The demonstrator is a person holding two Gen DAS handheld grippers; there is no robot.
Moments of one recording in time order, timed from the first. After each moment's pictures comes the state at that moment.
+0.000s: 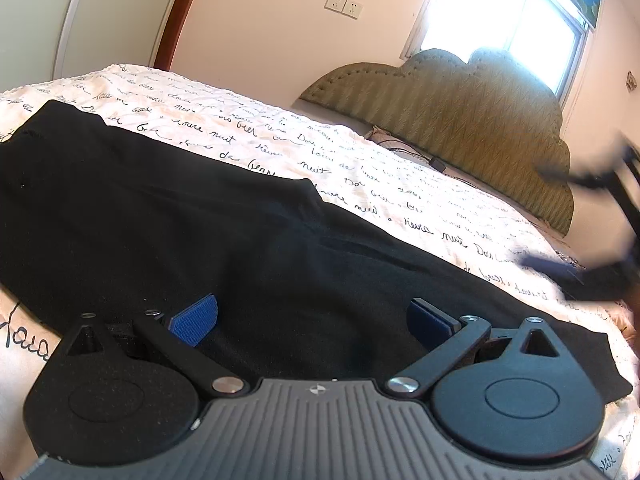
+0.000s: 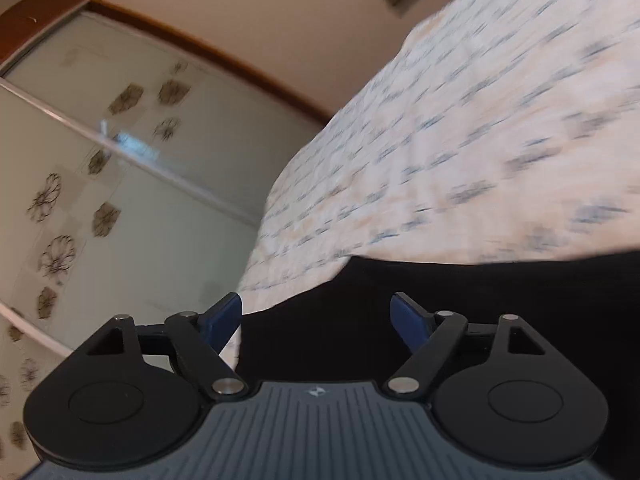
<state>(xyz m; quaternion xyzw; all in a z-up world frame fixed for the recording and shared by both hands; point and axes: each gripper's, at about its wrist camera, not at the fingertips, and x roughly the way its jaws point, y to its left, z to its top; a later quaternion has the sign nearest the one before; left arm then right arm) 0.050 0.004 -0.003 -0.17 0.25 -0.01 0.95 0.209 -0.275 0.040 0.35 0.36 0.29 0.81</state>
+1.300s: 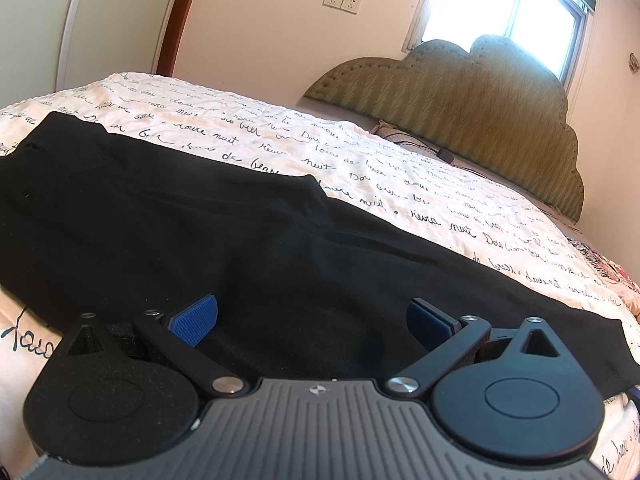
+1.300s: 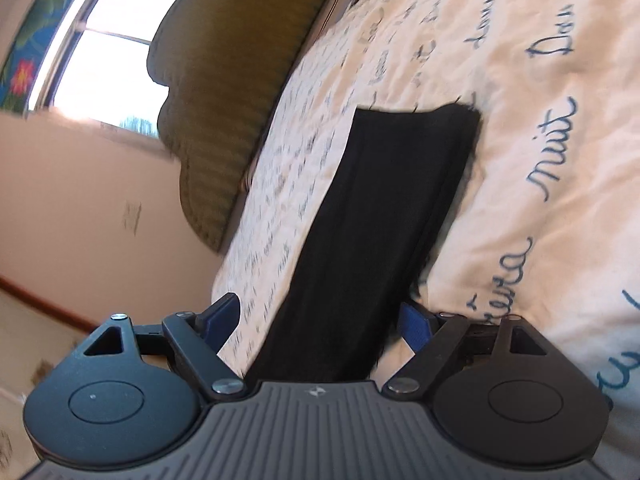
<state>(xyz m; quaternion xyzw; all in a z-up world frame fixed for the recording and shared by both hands) 0.051 -0.002 -0.003 -0.14 0.26 0.00 0.95 0.054 -0.455 -0.056 0.60 0.16 -0.05 0.79</state>
